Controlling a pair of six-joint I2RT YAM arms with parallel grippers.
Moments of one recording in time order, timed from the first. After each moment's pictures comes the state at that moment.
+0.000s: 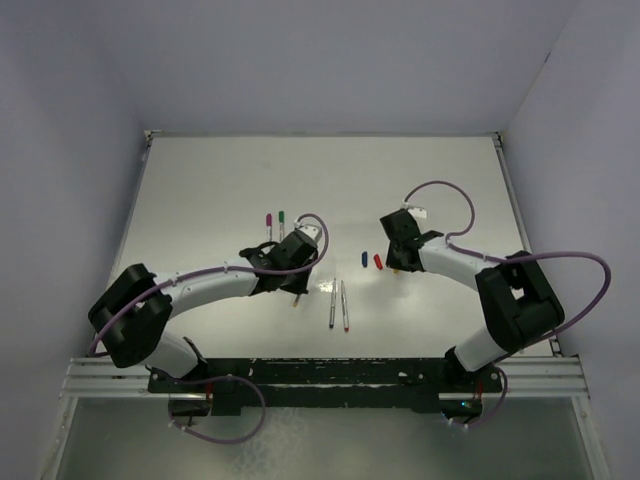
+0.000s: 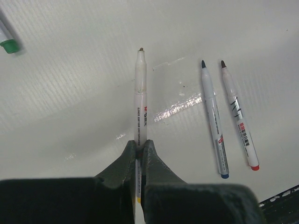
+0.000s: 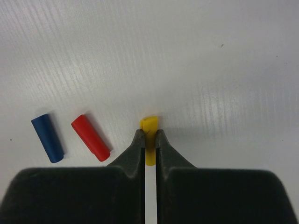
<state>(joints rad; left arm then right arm) -0.86 1.49 0.85 -0.35 -0.14 -0.51 0.48 1.55 0.79 -0.34 0.35 0.62</state>
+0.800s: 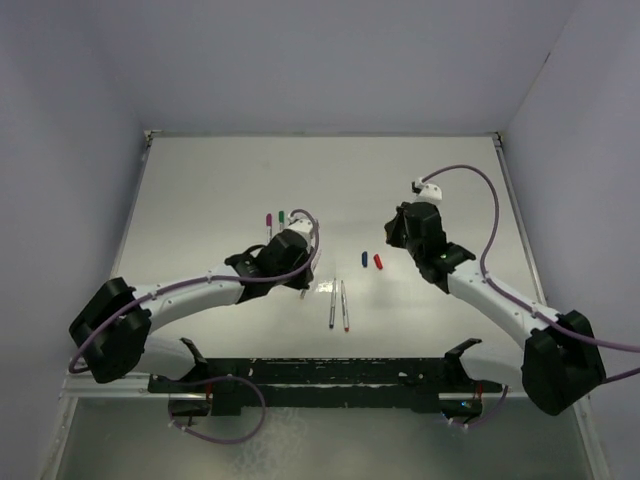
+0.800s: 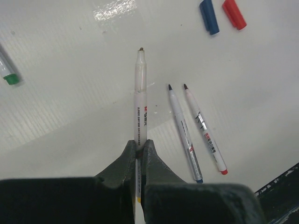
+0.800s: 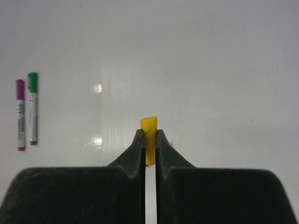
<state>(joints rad) -0.86 1.39 0.78 -0.21 -0.13 -0.51 0.49 1.23 0.74 -0.13 0.31 0.54</state>
